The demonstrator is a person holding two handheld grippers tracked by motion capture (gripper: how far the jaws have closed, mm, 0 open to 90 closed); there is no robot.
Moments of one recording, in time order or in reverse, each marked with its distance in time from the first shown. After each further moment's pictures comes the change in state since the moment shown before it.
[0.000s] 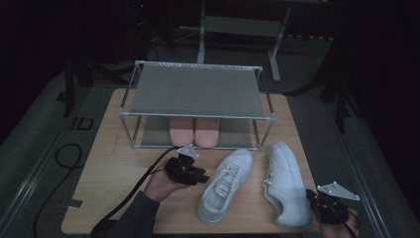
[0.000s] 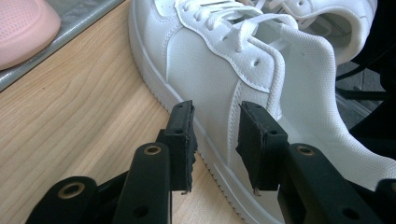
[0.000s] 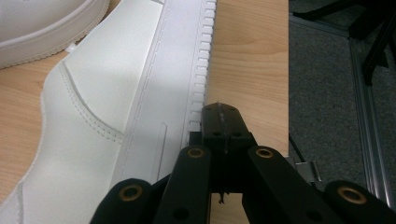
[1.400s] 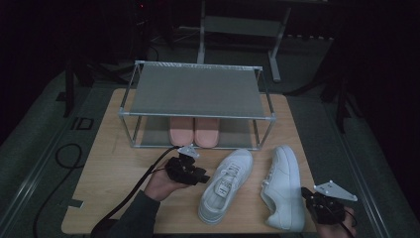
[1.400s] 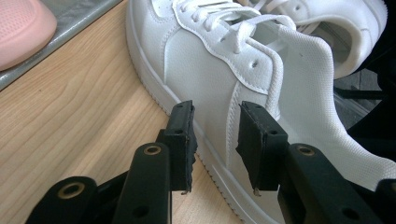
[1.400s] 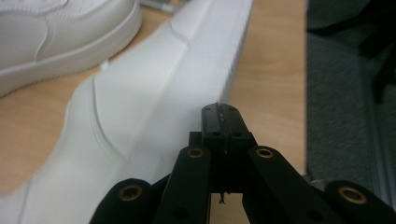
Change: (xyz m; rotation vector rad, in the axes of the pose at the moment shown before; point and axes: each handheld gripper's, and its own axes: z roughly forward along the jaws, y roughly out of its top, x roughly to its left) left arm 0.001 0.001 0.001 0.000 -0.008 0.002; right arm 0.016 0.013 -0.012 -0.062 0.039 -0.037
